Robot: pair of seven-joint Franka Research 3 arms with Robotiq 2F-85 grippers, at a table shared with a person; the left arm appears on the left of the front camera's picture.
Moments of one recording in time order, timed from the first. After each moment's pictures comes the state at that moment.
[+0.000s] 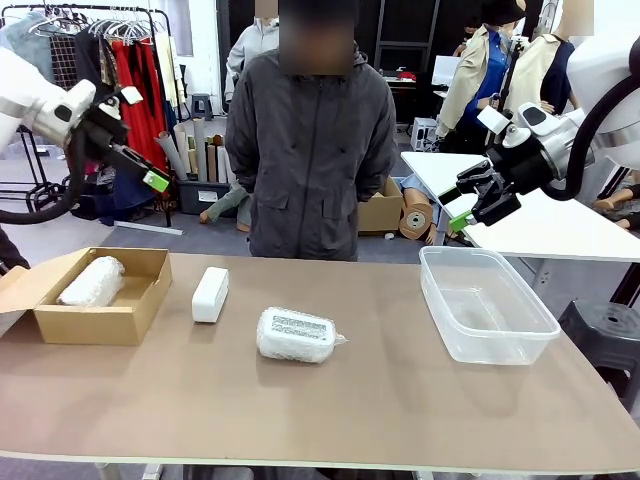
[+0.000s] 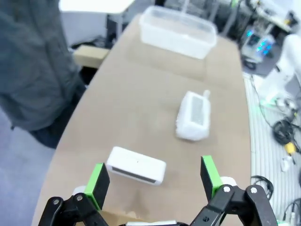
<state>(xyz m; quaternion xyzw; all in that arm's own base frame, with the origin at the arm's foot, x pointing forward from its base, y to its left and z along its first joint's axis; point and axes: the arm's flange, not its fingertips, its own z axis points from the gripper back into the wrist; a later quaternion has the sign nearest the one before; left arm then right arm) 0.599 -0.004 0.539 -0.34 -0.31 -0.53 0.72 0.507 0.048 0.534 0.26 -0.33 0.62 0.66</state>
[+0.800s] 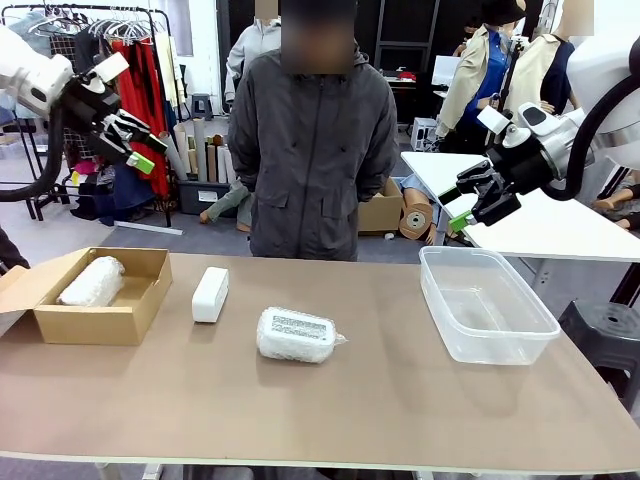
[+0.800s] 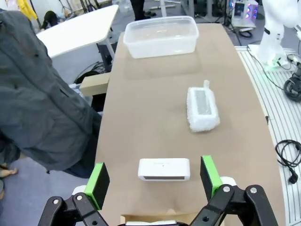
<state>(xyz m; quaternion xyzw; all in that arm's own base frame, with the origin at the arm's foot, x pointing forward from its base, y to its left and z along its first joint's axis) 0.595 0.009 0.581 -0.27 -0.37 -0.64 0.61 0.507 0.048 0.534 0.26 -0.33 0.62 0.66</state>
